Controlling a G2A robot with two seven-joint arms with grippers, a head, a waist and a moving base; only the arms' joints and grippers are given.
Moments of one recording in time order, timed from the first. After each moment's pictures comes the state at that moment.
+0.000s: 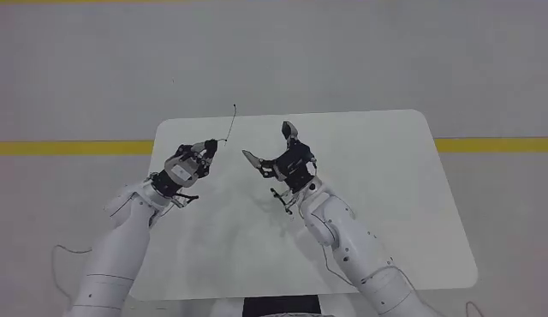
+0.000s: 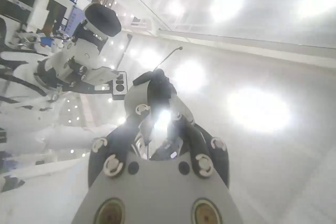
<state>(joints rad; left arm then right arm) 1.48 -1.18 -1.49 -1.48 -1.16 0.34 -1.05 -1.37 -1.43 0.97 -1.54 -1.44 -0.13 -0.30</state>
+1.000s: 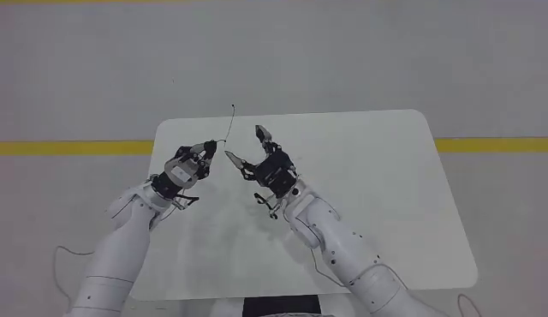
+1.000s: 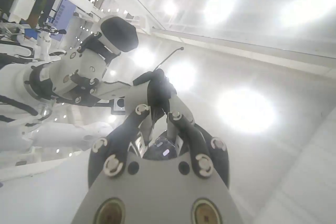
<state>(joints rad) 1.48 -1.18 -1.48 -1.48 -1.19 0.34 -1.04 -1.33 -1.46 0.87 -1.51 -1.46 -0.11 -0.33</state>
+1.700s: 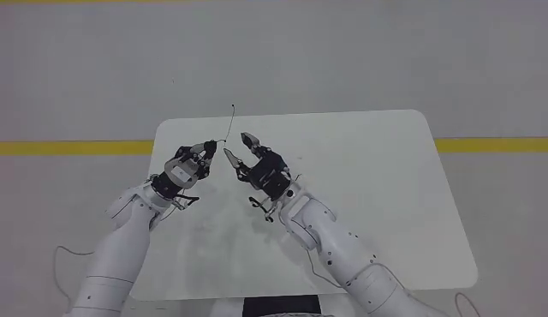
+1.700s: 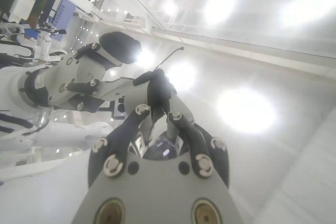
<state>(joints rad) 1.48 -1.18 -1.48 -1.48 -1.19 0.34 -1.04 -1.32 -1.47 0.85 -1.50 -1.45 -0.13 -0.32</state>
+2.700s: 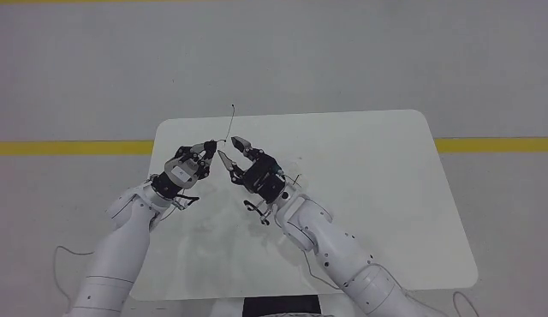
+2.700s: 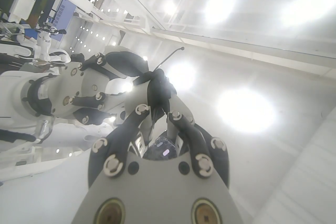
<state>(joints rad) 1.48 -1.18 -1.48 -1.48 -1.19 0.34 -1.04 -1.31 -1.47 0.83 -1.50 -1.45 -0.14 -0.32</state>
